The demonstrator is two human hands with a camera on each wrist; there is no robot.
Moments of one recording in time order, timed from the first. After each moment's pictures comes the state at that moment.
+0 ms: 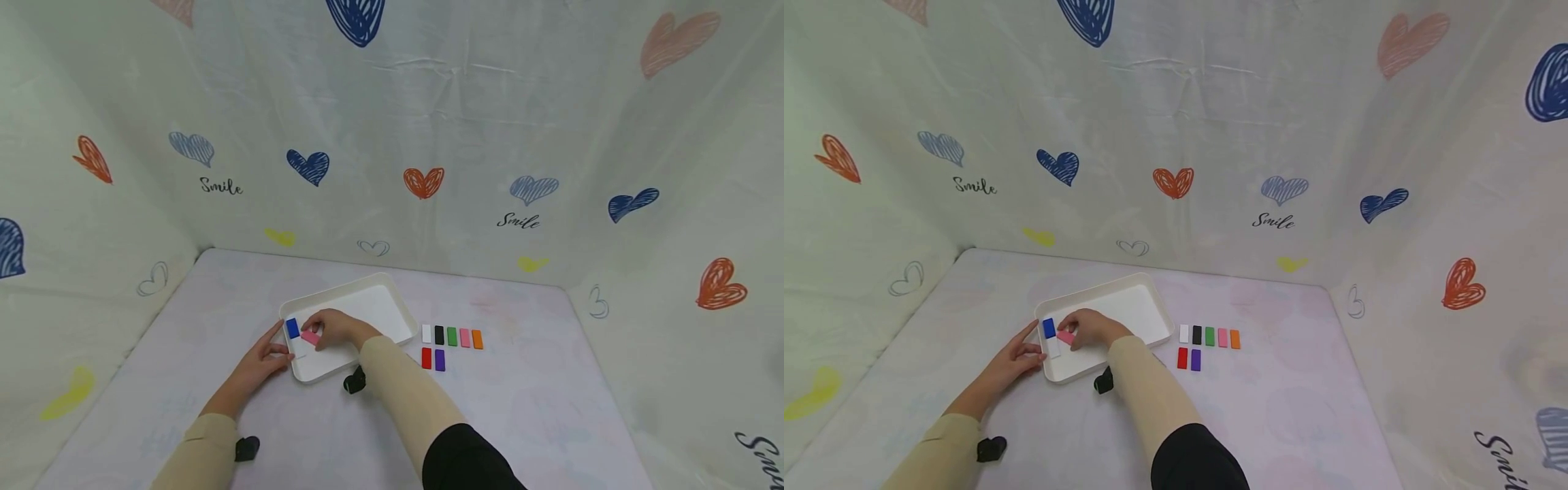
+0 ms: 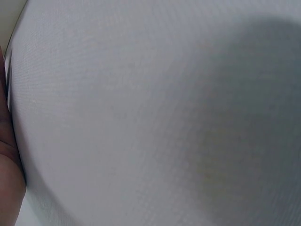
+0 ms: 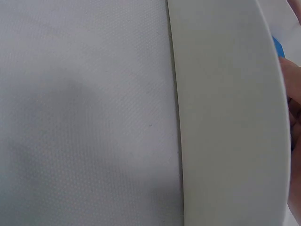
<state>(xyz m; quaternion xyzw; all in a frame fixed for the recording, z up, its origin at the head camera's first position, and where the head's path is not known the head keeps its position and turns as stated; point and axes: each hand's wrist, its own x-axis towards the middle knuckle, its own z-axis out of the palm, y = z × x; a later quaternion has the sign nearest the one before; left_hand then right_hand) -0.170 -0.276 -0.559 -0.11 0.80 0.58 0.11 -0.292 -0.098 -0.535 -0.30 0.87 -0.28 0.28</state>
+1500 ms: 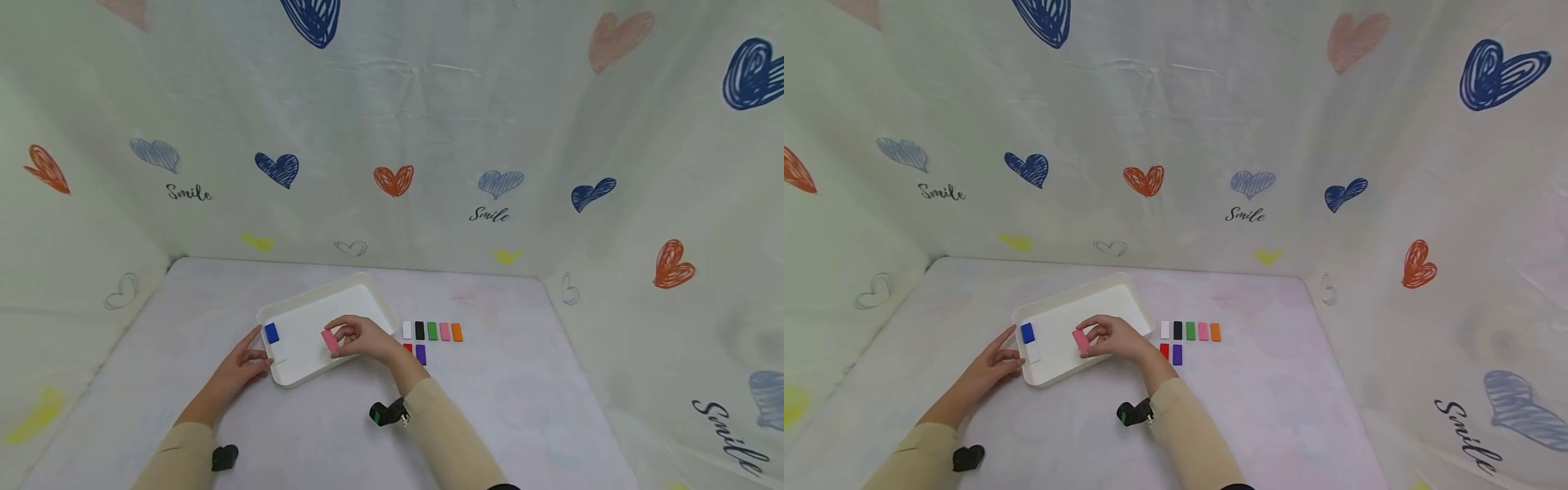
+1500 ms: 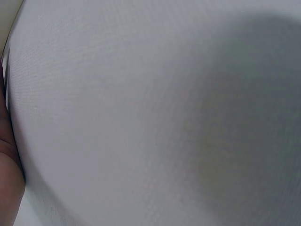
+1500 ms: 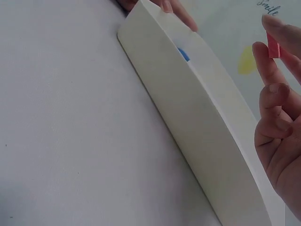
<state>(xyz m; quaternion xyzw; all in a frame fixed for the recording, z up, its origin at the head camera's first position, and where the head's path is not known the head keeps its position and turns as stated) -0.168 -0.275 -0.558 -0.09 0.79 0.59 0.12 -0.250 0.018 -0.514 -0.25 0.69 -0.62 0.29</state>
